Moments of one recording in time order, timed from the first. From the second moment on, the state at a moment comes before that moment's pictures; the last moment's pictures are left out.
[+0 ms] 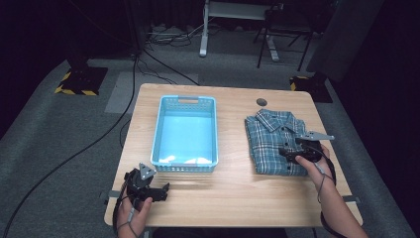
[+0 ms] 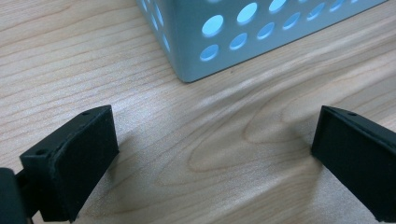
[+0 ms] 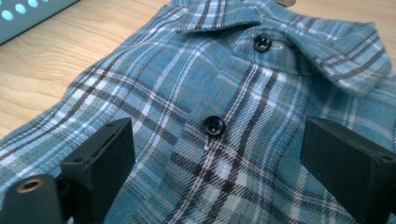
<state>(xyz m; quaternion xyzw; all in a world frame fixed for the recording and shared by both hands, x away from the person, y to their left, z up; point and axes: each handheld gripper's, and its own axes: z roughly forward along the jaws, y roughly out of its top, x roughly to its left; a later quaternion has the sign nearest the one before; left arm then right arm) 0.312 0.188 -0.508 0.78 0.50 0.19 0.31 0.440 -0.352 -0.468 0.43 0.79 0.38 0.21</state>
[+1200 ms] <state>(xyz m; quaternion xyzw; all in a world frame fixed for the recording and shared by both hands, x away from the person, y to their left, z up) 0.312 0.188 -0.508 0.78 0.50 0.19 0.31 0.434 -0.340 -0.474 0.47 0.80 0.31 0.22</state>
